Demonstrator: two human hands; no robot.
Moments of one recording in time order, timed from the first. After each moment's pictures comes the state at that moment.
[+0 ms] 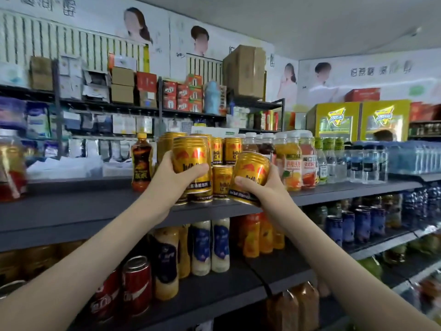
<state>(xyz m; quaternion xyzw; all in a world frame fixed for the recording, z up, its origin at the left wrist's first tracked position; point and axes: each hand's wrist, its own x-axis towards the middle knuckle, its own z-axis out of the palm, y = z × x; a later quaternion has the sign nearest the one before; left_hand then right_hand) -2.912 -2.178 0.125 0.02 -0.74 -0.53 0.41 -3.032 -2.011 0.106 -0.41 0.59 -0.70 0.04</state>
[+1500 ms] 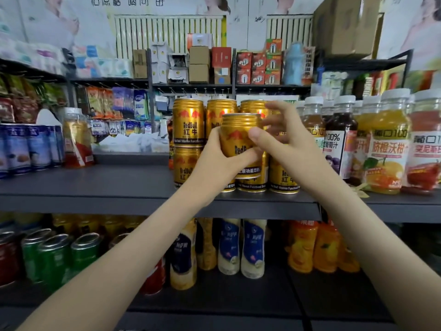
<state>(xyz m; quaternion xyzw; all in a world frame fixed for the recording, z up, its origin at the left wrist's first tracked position) -3.034 -2.159 0.115 0.10 -0.74 -0.45 0.49 -3.151 -2.061 0.136 -0.64 0.52 -0.56 -0.09</state>
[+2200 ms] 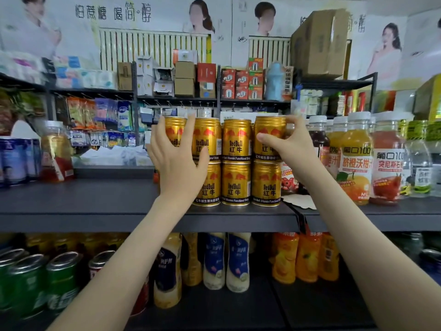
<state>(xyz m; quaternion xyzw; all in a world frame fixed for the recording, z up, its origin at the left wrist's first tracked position) -3.039 -2.203 0.118 0.29 -0.72 0.03 0.63 -3.223 -2.083 0.163 -0.48 0.58 -0.65 -0.04</state>
